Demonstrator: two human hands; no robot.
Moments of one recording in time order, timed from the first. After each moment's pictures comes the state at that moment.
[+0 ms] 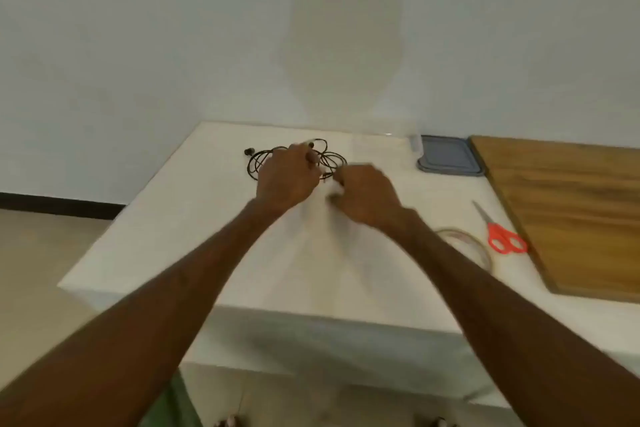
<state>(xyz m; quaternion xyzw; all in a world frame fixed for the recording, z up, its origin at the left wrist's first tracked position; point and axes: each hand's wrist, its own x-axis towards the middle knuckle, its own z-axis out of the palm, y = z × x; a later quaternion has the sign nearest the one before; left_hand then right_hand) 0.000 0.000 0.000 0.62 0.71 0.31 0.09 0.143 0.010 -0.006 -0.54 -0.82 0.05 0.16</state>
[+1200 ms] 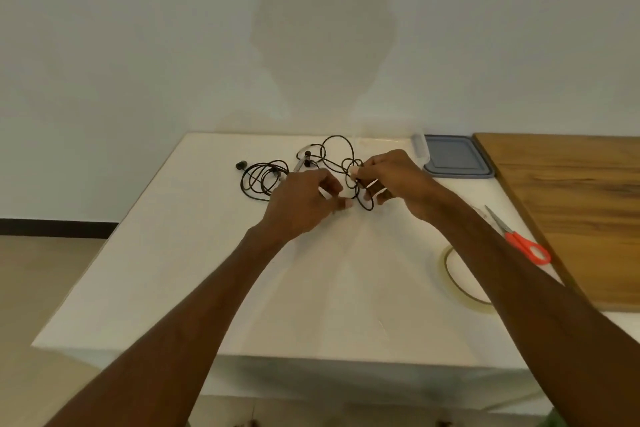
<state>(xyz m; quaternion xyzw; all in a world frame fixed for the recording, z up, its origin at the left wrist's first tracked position) -0.002 0.011 -0.010 0.70 0.64 0.25 0.21 0.173 0.054 0.016 -0.57 -0.61 0.46 0.29</state>
